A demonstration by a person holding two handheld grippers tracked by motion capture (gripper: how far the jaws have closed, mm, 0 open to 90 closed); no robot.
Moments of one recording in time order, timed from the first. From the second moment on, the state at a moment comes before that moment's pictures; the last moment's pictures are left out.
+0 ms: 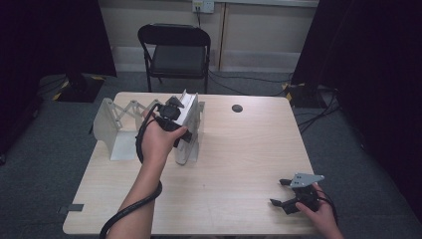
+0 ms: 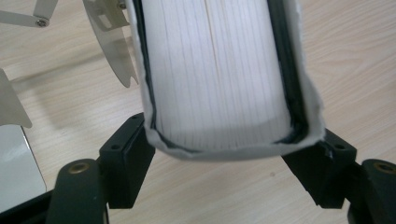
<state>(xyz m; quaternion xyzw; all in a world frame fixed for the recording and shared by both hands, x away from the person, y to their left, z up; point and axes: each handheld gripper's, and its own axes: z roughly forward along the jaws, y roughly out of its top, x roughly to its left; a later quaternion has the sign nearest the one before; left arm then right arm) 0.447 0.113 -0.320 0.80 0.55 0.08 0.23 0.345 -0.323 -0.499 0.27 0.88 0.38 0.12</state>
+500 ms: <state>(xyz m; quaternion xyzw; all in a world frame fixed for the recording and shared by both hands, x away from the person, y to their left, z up) 0.435 0.117 -0.325 0.81 0.54 0.07 0.24 0.345 -0.323 -0.499 0.27 0.88 0.38 0.12</state>
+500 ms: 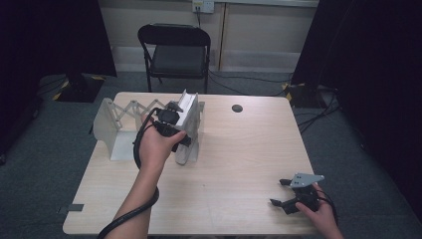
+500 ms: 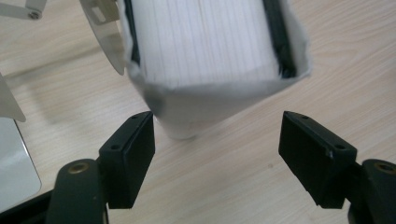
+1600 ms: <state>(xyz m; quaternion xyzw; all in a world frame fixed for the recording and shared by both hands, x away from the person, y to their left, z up) 0.414 0.123 -0.341 0.81 0.53 0.07 0.24 0.345 -0.323 -0.499 0.27 0.88 0.38 0.12</state>
